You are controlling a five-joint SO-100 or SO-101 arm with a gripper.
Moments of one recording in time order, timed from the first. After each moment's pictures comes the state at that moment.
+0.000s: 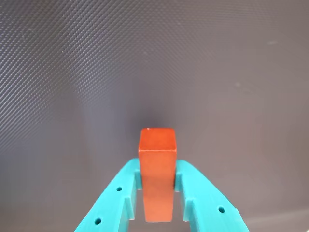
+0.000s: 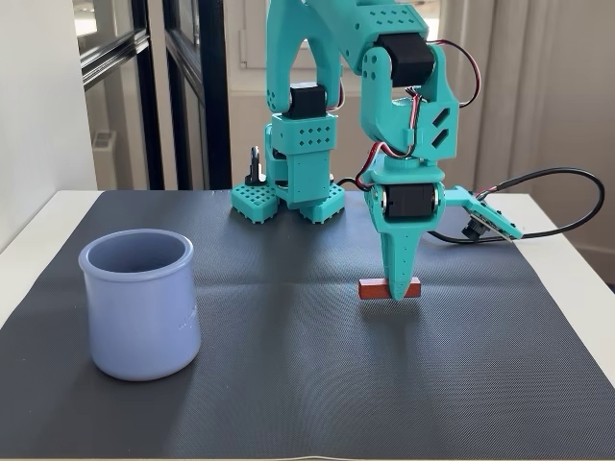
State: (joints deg) arm -28.0 94.3 118.9 55.9 24.4
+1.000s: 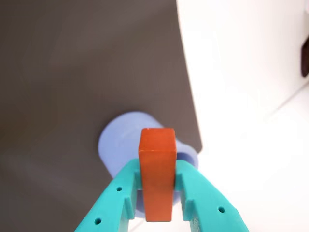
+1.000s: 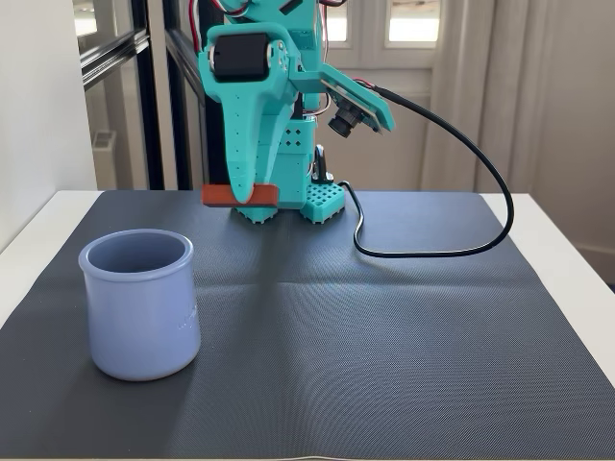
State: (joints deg) arm 5.1 112.5 110.5 56.6 14.0
